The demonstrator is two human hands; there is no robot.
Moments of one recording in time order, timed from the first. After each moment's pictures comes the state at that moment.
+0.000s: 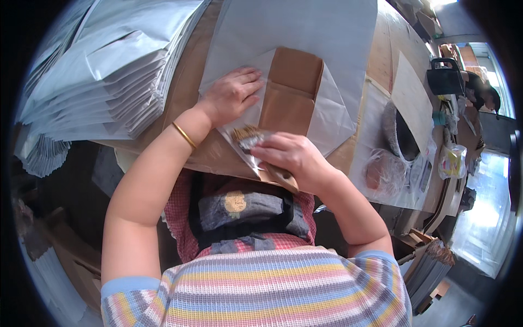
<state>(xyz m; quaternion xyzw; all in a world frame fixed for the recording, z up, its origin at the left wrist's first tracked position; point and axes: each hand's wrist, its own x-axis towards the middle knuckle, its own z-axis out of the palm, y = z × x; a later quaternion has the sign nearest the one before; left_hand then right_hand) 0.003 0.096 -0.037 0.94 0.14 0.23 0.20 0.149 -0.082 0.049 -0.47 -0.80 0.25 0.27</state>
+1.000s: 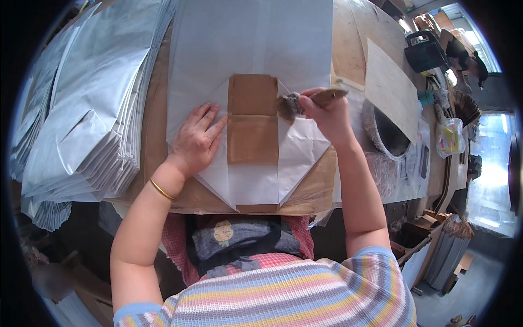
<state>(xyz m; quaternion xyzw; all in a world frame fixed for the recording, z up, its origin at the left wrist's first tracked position) 0.008 0.089 -0.024 0.96 0.15 0.20 0.12 0.281 -0.051 0.034 -0.74 -0.42 0.26 0.46</state>
